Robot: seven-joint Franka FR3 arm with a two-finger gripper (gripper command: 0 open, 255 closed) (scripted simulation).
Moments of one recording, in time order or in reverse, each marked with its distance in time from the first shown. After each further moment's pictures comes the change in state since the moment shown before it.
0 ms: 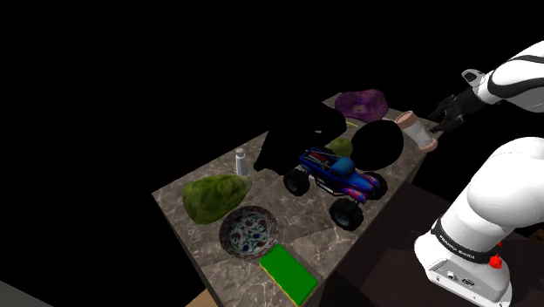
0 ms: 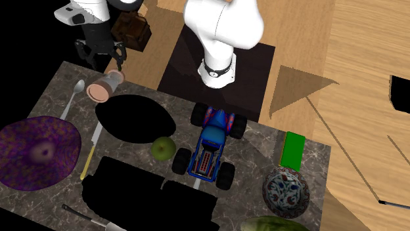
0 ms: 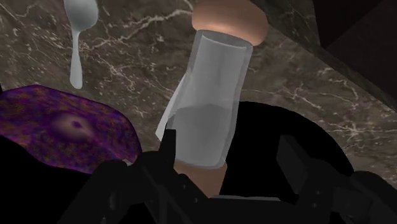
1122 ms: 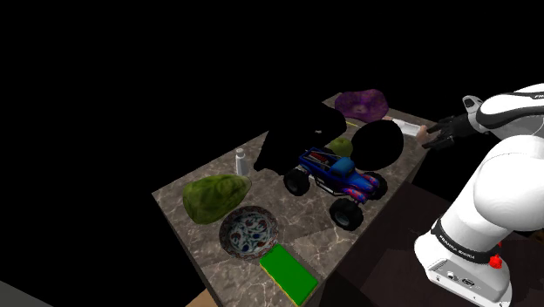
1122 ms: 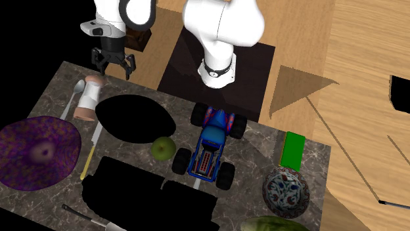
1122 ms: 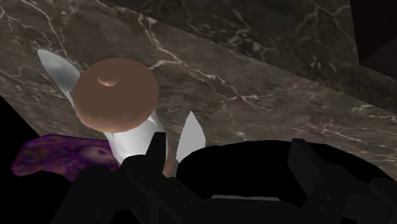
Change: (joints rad) arm 0.121 0.043 -0.370 -0.074 -0.043 0.353 -0.024
